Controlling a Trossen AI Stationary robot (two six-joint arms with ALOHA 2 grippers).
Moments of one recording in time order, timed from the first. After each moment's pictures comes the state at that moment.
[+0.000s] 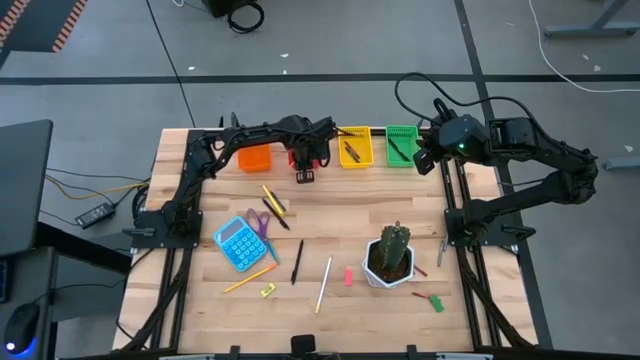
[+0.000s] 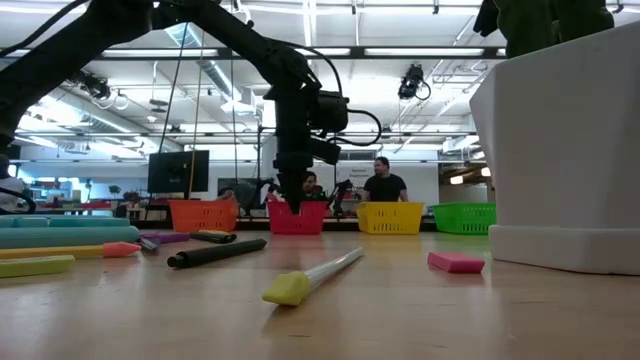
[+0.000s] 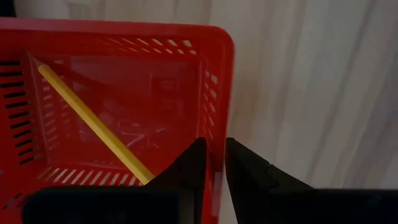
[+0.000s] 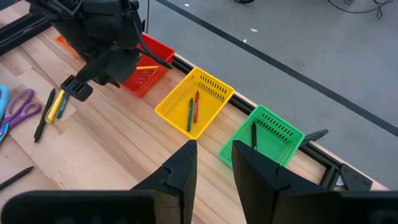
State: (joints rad) left arm 0.47 2.21 1.81 -1.01 -0.07 0.38; right arm -0.13 1.04 1.46 -1.29 0.55 0.57
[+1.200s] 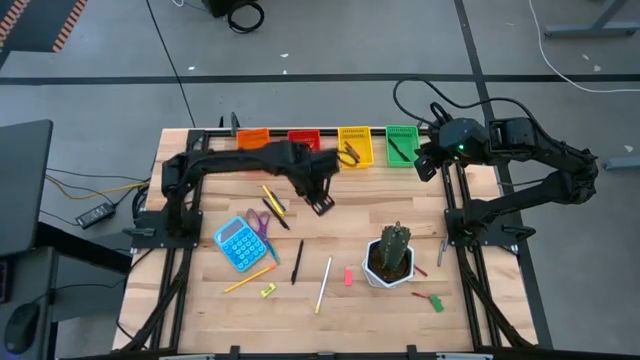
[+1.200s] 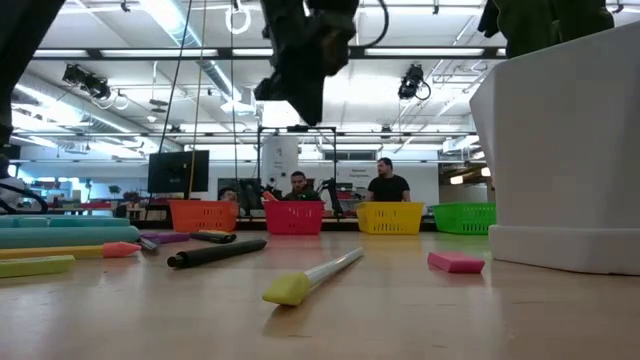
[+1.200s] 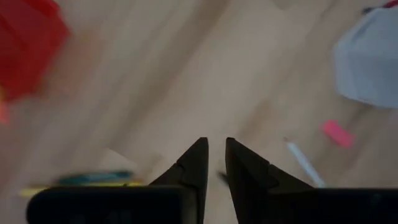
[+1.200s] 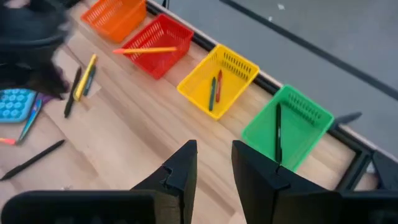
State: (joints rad) left arm 0.14 1.94 1.81 -1.10 0.05 -0.50; right arm -0.13 1.04 1.46 -1.33 0.41 0.60
